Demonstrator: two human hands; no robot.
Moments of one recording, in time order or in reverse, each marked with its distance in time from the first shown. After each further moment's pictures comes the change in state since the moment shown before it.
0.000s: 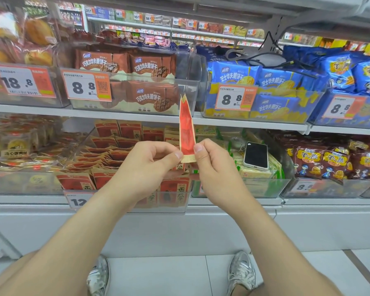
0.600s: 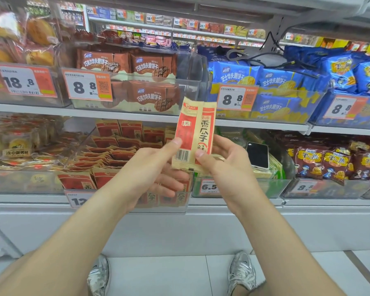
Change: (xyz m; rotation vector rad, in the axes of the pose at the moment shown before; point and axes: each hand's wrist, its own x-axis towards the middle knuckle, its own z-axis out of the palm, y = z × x) left_hand -0.002 0.009 0.001 -0.014 -0.057 -0.277; right_hand 0.006 0.002 -0.010 0.522 0.116 0.251
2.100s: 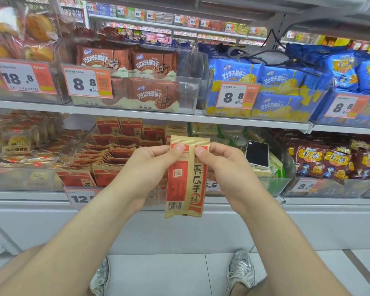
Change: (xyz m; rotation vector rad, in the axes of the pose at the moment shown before) left_hand -0.001 -0.008 0.008 -0.143 0.047 0.070; right_hand -0.006 -0.009 -0.003 -0.143 -0.084 0.203
